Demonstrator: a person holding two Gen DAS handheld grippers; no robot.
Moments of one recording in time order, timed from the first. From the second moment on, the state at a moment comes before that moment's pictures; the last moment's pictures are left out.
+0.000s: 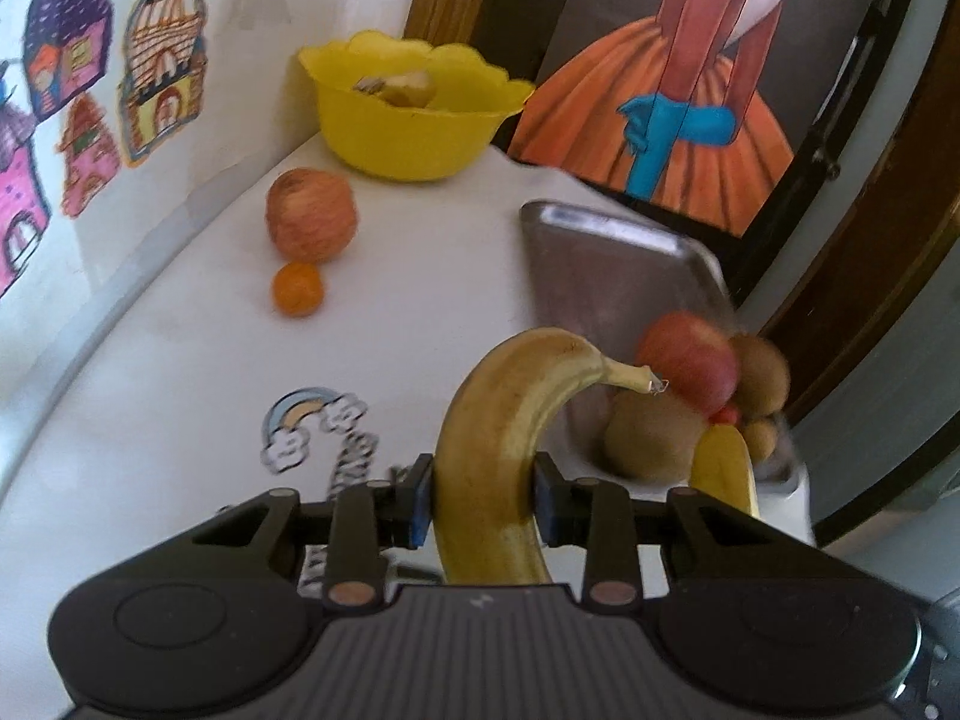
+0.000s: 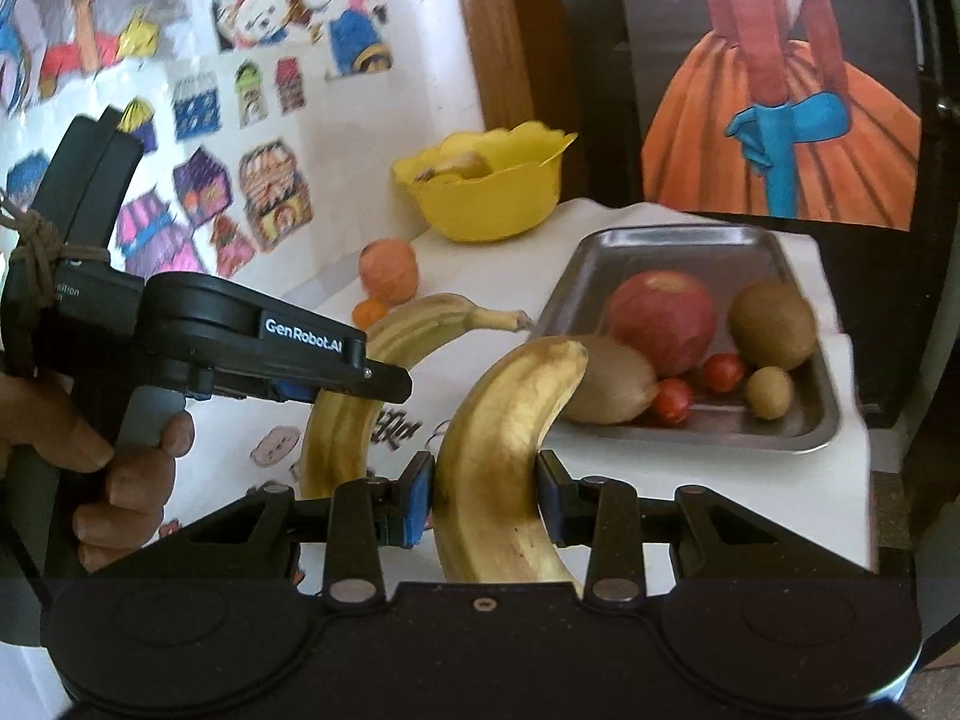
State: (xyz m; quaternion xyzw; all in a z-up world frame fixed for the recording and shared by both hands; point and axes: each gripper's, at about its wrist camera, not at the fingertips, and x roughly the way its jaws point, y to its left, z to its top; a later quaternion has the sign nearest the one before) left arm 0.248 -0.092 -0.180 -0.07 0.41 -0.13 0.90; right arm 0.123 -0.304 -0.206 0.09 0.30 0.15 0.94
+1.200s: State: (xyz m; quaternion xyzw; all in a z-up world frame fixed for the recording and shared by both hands) left arm 0.379 -0.202 -0.172 -0.10 0.37 -0.08 0.92; right arm 0.269 -0.449 -0.141 0.14 0.18 0.17 0.96
